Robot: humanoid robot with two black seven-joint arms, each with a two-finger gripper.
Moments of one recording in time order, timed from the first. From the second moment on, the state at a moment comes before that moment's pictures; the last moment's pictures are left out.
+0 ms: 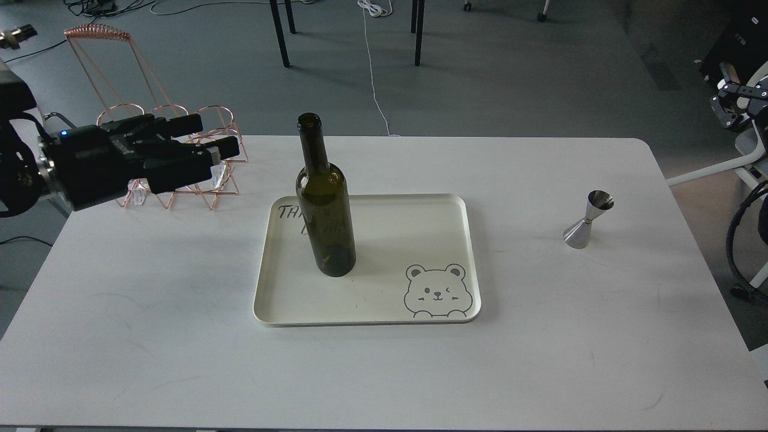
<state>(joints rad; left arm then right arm) -0.72 1.12 -0.61 -1.65 1.67 -0.09 -0.45 0.86 -0.66 0.45 0.52 0.26 0.49 0.49</state>
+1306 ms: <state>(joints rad) -0.75 0.77 -0.60 -1.57 1.86 -0.08 -0.29 0.85 -0.67 0.48 0.51 0.26 0.49 0.49</state>
